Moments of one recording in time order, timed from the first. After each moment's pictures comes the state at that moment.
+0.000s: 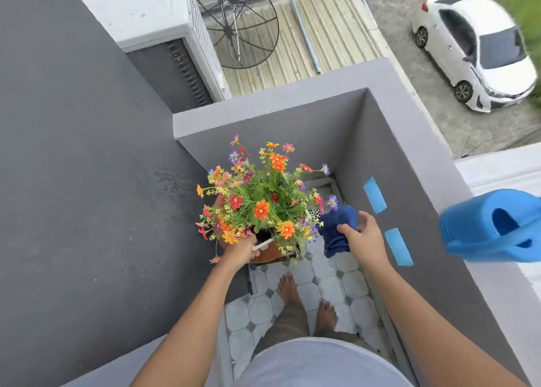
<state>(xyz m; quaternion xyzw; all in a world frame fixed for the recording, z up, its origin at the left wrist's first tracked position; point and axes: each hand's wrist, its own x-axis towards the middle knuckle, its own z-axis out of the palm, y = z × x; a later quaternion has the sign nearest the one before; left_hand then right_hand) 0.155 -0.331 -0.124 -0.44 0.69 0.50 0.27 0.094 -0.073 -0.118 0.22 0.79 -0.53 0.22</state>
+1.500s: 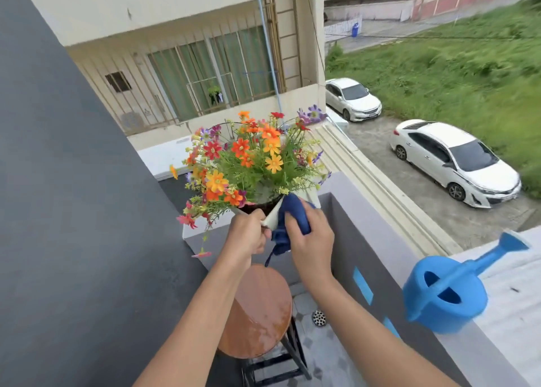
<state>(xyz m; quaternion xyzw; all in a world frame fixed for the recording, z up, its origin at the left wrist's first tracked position) 0.080 -0.221 0.135 -0.29 0.70 0.65 -0.02 0.080 -0.104 0.087 -0.06 0.72 -0.68 -0.14</state>
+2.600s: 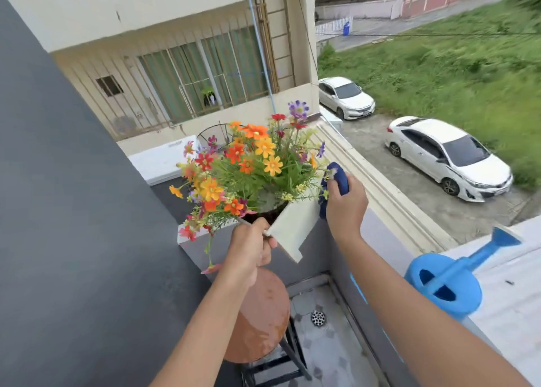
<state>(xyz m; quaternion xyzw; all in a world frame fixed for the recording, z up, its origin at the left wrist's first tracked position) 0.091 -0.202 0.130 -0.26 0.67 0.69 0.00 -0.011 -0.051 0.092 0.09 0.73 -0.66 -0.19</state>
